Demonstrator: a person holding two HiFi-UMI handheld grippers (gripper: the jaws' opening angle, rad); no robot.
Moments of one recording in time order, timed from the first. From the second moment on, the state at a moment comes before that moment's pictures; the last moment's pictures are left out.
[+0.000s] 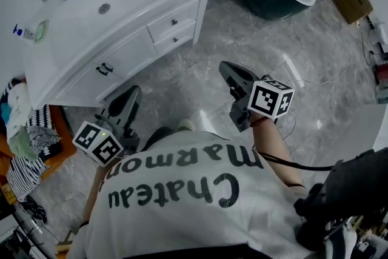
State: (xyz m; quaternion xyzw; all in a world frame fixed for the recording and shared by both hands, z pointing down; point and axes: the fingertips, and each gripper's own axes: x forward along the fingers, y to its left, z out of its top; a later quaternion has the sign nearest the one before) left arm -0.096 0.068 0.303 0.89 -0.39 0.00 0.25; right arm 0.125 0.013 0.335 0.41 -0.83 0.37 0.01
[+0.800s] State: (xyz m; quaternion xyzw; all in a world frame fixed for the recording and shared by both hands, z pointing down) left arm -0.081 0.029 0.319 0.88 -0.40 0.02 0.24; right arm 0.098 -0.034 0.366 0.38 -0.84 0.39 0.04
